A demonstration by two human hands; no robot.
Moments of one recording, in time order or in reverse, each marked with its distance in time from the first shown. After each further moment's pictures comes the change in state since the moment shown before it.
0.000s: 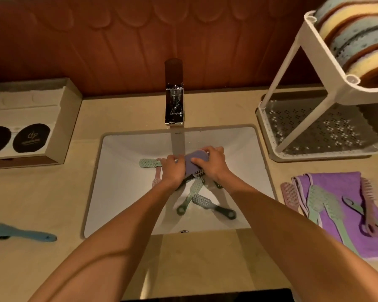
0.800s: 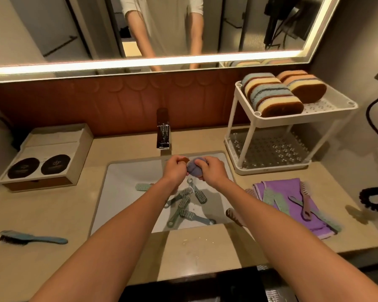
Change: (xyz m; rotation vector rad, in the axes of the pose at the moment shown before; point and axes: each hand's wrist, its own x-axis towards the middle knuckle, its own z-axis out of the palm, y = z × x) left_hand -0.120 0.086 -0.027 -0.270 -0.113 0.305; right_hand -0.100 -0.049 -0.098 0.135 0.209 -0.145
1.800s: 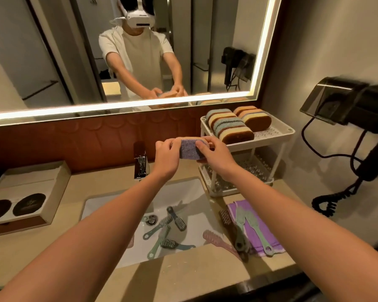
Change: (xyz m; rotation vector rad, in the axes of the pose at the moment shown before) left_hand -0.035 0.133 0.026 0.151 -0.032 0.538; right_hand -0.037 -0.093 -0.157 0.275 0.111 -0.225
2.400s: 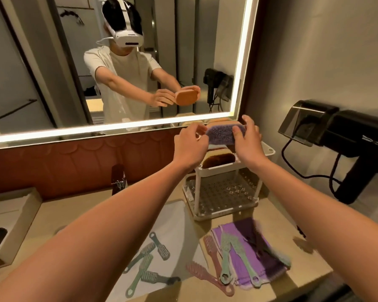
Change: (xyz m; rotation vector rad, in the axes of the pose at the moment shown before) left_hand 0.052 0.112 0.080 0.140 -0.006 0.348; right_hand 0.053 -0.030 -0.136 -0.305 0.408 -0.082
